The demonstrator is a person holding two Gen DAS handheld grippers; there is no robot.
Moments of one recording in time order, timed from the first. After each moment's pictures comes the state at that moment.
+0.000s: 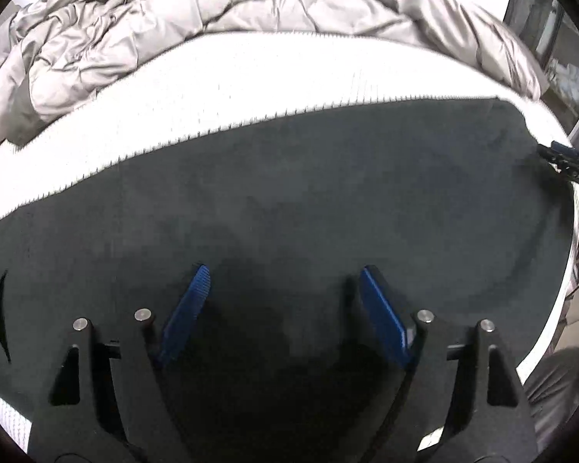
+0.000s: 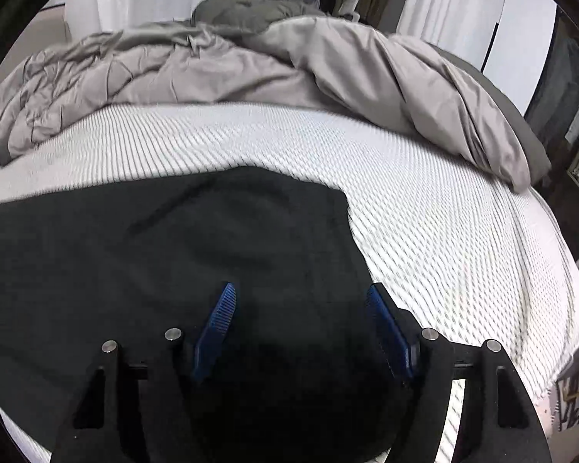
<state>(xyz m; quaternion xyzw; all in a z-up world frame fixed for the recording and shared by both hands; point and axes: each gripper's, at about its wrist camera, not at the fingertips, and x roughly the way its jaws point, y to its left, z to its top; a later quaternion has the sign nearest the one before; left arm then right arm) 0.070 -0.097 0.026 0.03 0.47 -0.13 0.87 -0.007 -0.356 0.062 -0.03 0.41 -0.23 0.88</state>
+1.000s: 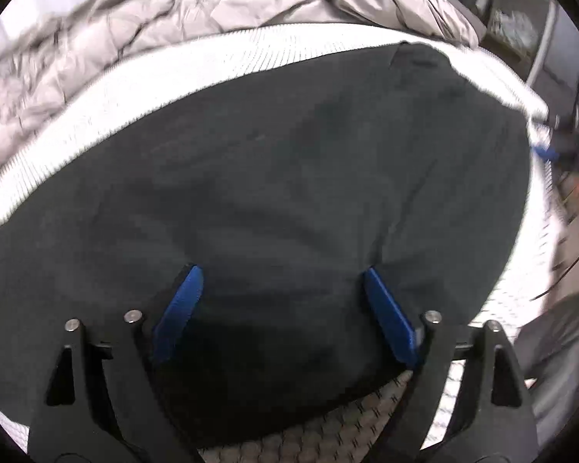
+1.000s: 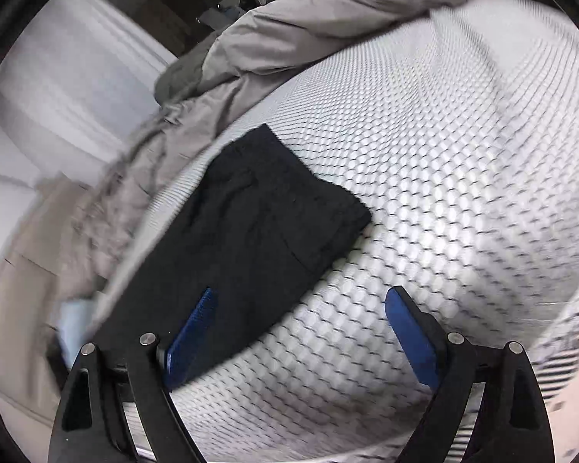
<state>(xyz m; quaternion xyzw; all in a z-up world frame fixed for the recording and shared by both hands) 0.002 -0.187 0.010 0.11 0.44 -0.21 0.87 -0.157 -0.432 0.031 0.35 0.33 -0.13 0.87</state>
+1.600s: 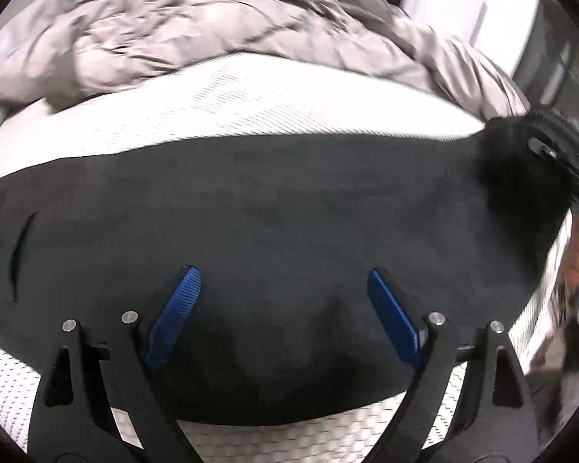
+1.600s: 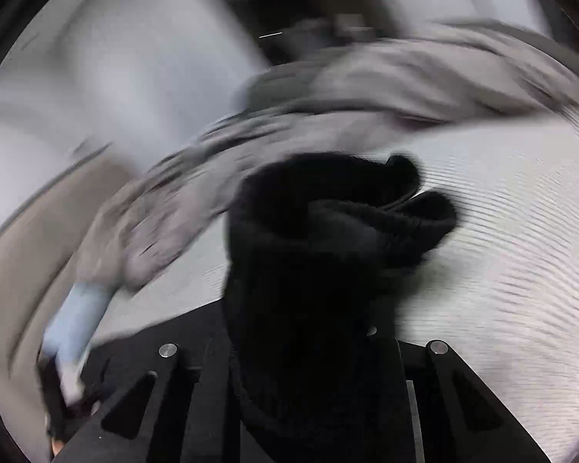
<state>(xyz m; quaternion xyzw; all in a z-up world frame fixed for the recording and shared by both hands) 0.013 -0.028 0.047 -0.06 0.43 -0.10 0.90 -0.002 -0.271 0.095 0.19 0.28 -0.02 0.94</state>
